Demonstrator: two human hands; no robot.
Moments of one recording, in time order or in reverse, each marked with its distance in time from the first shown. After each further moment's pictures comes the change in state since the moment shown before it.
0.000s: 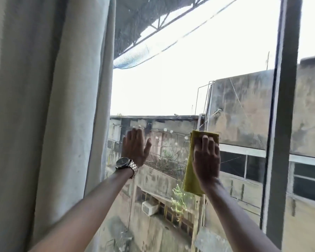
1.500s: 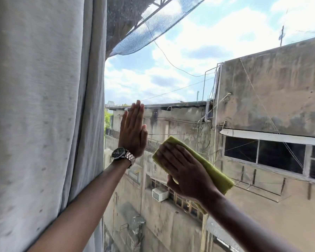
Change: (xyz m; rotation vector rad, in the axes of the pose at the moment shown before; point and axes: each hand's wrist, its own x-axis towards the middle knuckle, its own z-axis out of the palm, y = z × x) left_hand 0.015 -0.112 0.077 -0.092 0.115 0.215; right_hand -0.048 -0.091 0.101 0.095 -0.037 -0.738
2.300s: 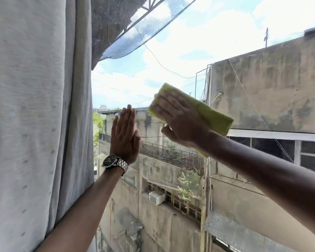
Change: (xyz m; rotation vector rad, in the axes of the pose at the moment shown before) left_hand -0.002 0.000 0.000 0.017 0.029 0.029; right_hand 0.099 0.087 -0.062 -0.061 0.003 0.038
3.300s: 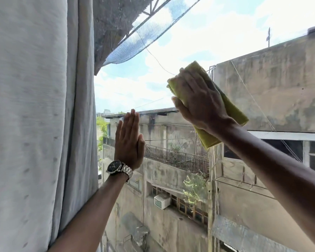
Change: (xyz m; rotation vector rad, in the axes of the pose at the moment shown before) left_hand 0.001 -0.004 0.006 -0.009 0.035 0.015; right_hand 0.018 0.046 -0.018 -0.021 0.266 0.301
